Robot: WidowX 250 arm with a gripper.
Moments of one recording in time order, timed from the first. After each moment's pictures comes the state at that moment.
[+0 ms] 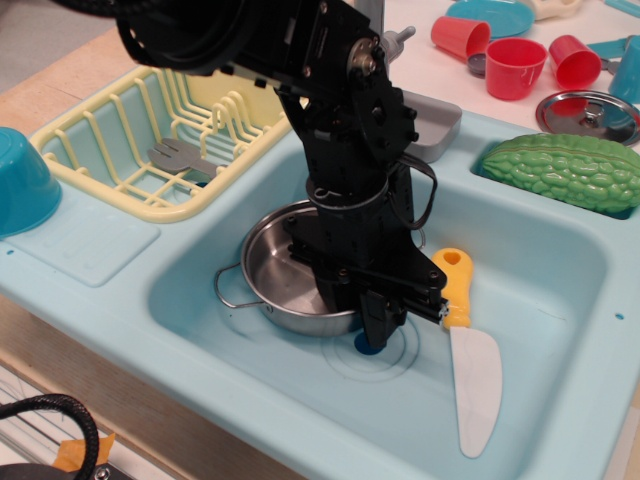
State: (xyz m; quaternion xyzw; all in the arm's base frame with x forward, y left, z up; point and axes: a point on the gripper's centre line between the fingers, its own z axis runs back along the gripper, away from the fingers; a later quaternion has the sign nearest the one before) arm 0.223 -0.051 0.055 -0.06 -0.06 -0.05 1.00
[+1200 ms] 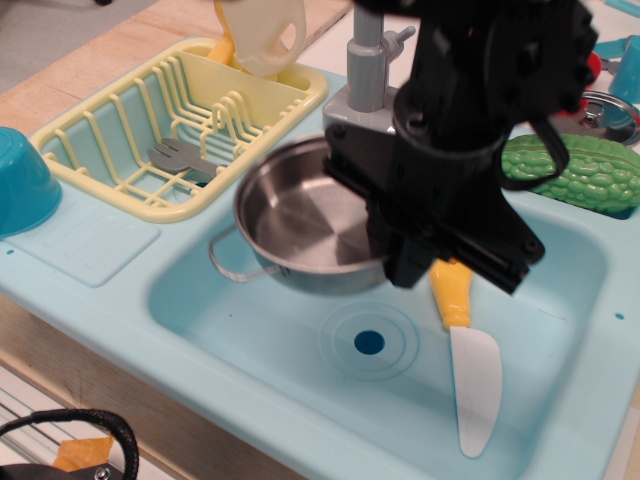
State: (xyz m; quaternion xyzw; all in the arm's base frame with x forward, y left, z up) arm 0.216 -0.080 0.137 0.09 -0.12 -0.07 0.99
